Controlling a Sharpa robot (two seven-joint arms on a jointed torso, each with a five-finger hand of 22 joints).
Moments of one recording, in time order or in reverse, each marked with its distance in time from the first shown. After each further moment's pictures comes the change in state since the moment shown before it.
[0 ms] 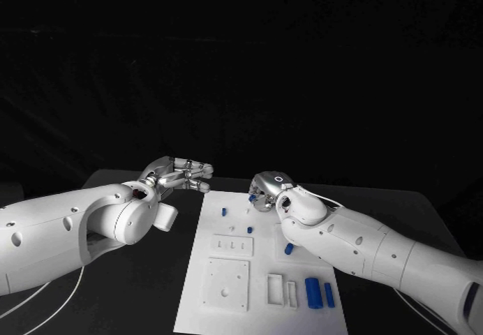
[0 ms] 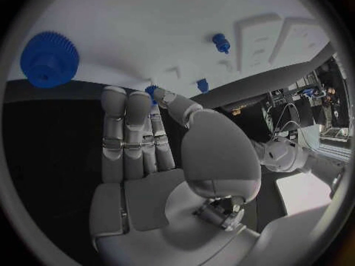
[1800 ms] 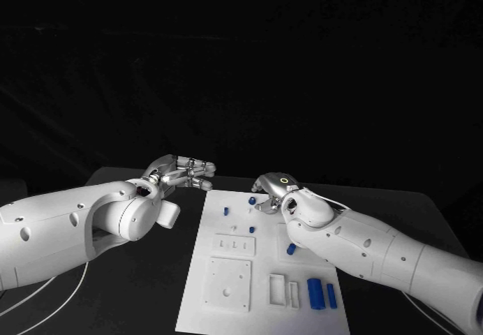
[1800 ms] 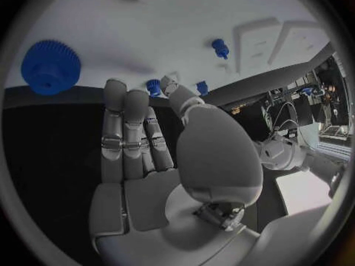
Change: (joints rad) left arm 0.000 0.000 0.000 -0.018 -0.002 0.001 -0.003; left_hand 0.000 0.000 0.002 -0.002 0.000 0.000 0.000 0.000 0.000 -0.002 -0.002 0.000 0.000 -0.003 0.003 0.000 -0.001 0.000 -0.003 -0.003 0.000 0.002; right arm 0.003 -0.043 -0.023 0.045 0.035 -0.036 0.010; right_hand 0.117 -0.097 -0.243 0.051 -0.054 -0.182 0.019 0.003 -0.004 -0.284 0.072 0.000 -0.003 0.003 0.058 -0.027 -0.040 0.063 0.028 0.065 -0.211 -0.046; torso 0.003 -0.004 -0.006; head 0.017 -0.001
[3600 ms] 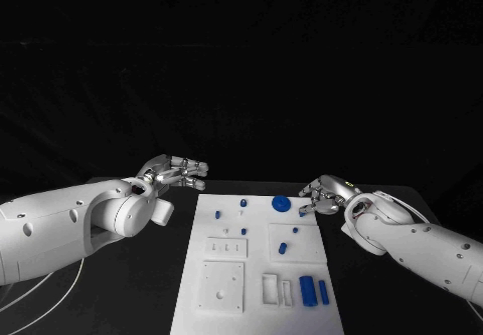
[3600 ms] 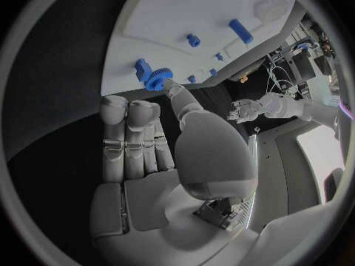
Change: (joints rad) left arm -0.008 -0.015 -0.006 -0.059 0.000 0.035 0.003; left_hand 0.000 0.000 0.002 -0.002 0.000 0.000 0.000 0.000 0.000 0.000 0.000 0.000 0.000 0.000 0.000 0.000 -0.001 0.001 -0.004 0.004 0.004 0.000; right arm -0.091 -0.308 0.126 0.121 0.364 0.050 0.214; right_hand -0.056 0.093 -0.278 -0.055 0.178 0.032 -0.007 0.000 0.002 0.121 -0.117 0.828 0.843 -0.005 -0.089 0.070 0.239 -0.084 -0.002 -0.088 0.281 0.225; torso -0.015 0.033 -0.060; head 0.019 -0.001
